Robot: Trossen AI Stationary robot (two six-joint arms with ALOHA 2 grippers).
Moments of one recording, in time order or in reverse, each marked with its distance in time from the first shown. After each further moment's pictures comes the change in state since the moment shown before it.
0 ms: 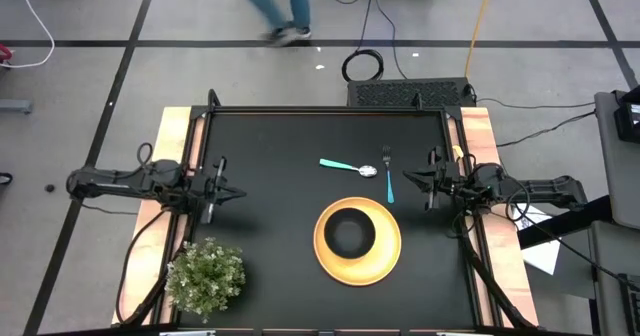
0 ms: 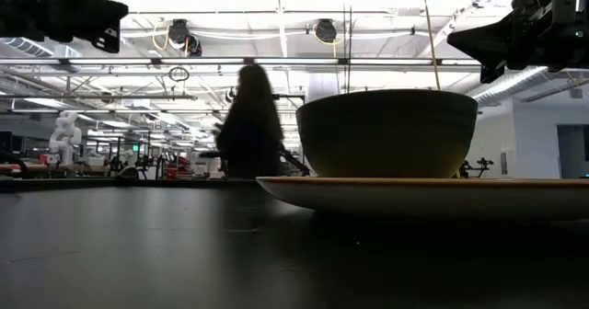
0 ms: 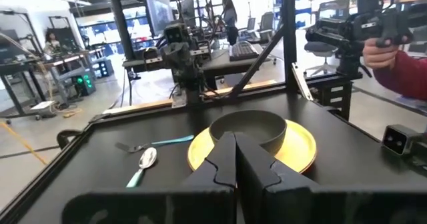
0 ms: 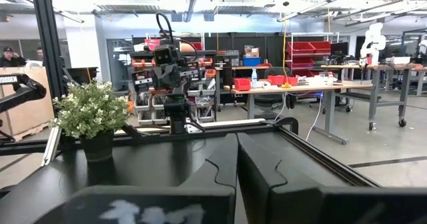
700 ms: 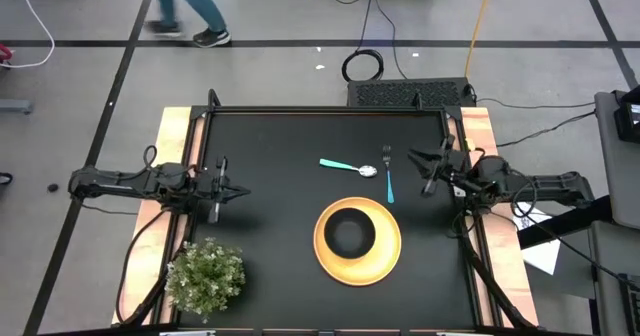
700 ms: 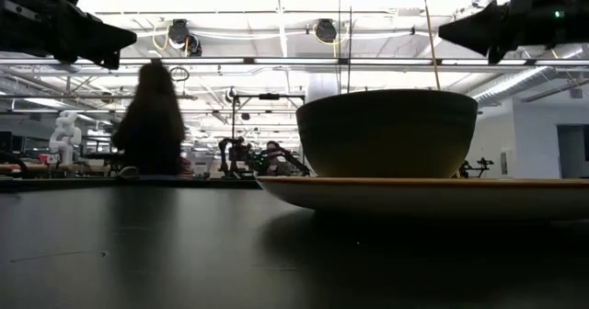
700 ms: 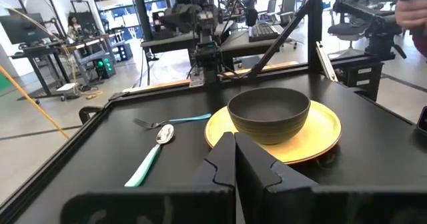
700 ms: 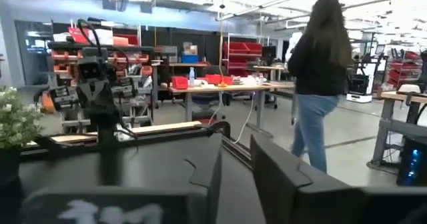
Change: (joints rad) left arm 0.000 0.000 -0.052 0.001 -0.082 0.008; right arm -0.002 0.123 0.150 -0.048 0.264 -0.093
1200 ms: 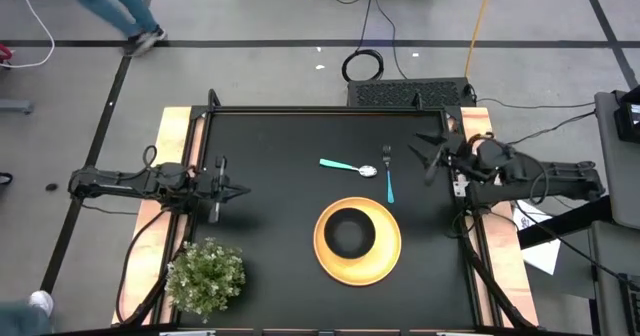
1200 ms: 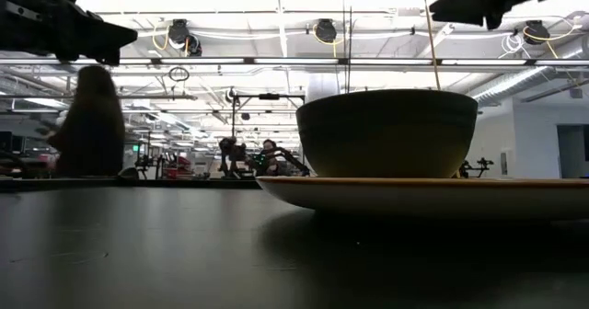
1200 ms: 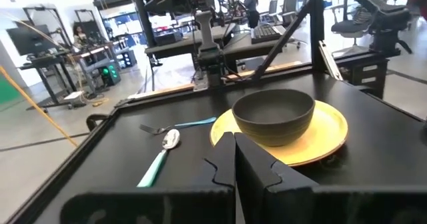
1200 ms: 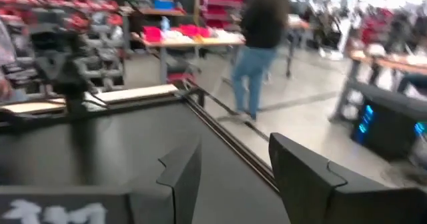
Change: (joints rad) left arm 0.000 0.000 0.000 0.017 -0.013 0.045; right arm 0.000 0.246 0.408 -0.432 0.124 0.082
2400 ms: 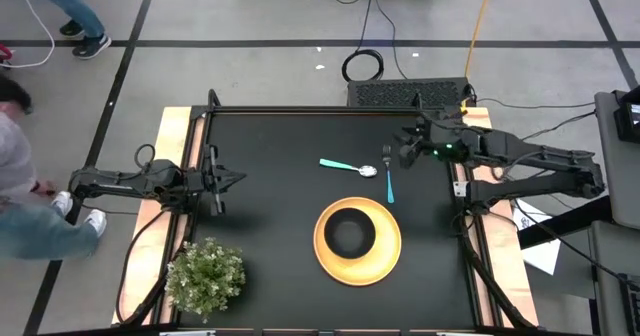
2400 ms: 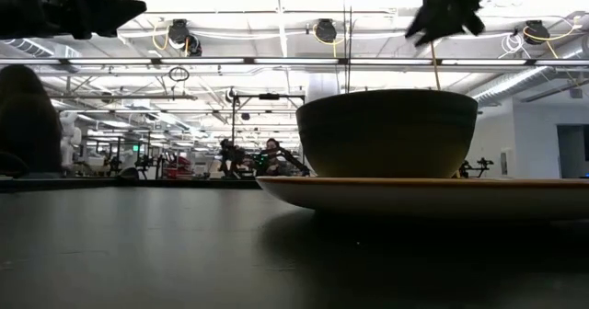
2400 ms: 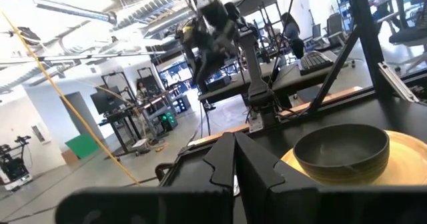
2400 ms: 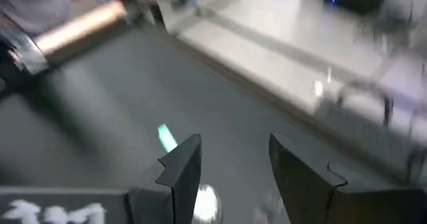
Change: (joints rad) left arm 0.000 0.000 0.000 0.207 -0.120 0.216; right arm -0.176 0.433 0.379 -0.482 -0.099 0.460
